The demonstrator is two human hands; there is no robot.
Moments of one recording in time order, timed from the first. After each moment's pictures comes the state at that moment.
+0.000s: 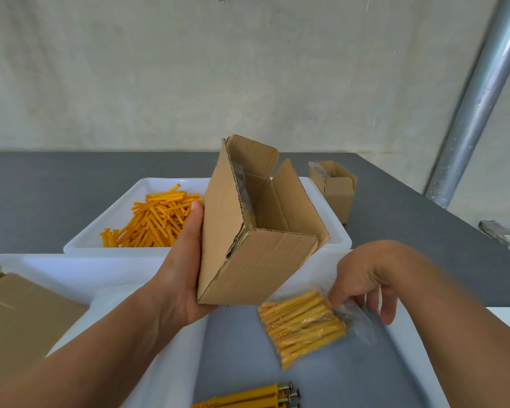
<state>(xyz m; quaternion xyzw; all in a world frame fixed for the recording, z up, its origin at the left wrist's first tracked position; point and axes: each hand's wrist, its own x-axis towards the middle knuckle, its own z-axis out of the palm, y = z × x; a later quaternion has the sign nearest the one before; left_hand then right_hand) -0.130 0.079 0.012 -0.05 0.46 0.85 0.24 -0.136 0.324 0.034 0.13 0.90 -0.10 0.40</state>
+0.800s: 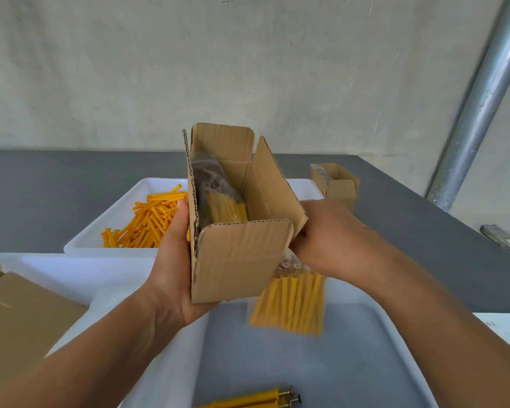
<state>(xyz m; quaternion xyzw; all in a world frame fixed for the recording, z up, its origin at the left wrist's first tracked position) -0.125 0.079 0.014 0.00 0.37 0.92 0.16 -0.106 0.264 0.080 -0.22 0.95 -0.17 -0.12</state>
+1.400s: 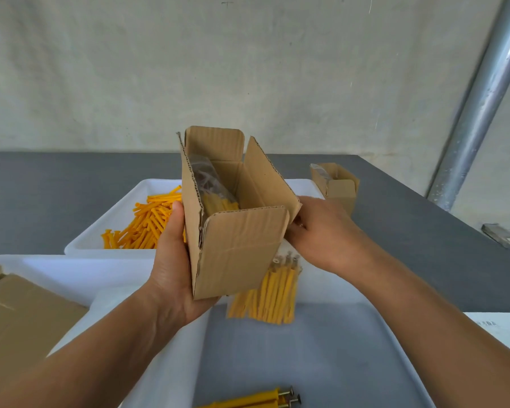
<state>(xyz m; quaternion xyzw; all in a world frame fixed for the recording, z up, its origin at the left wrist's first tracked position) -0.128 0.081 0.017 -0.05 0.40 0.91 0.12 -0.126 0.272 0.060 -0.18 0.92 -0.29 -0.17</state>
